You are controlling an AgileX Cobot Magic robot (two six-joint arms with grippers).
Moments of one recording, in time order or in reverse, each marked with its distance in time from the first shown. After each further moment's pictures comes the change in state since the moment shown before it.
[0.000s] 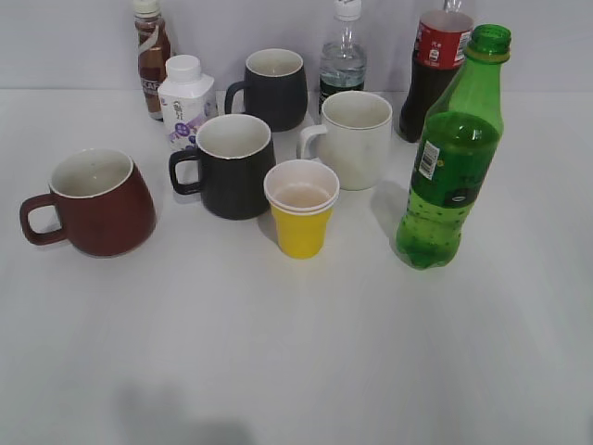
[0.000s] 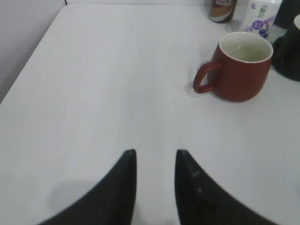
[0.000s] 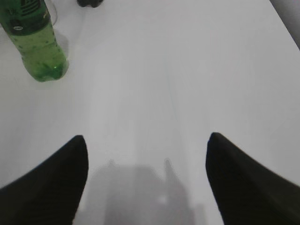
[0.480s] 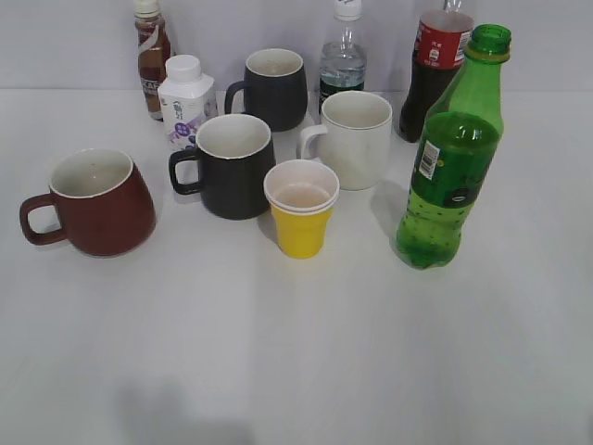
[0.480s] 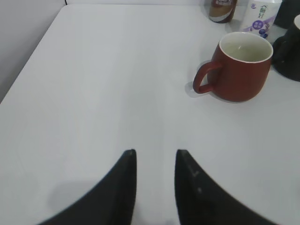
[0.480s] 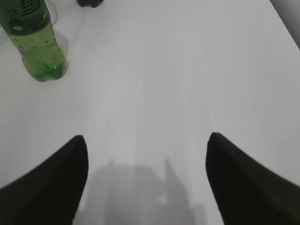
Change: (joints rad) left arm 0.000 0.000 0.000 0.000 0.000 0.000; right arm 0.000 0.000 0.000 0.000 0.000 0.000
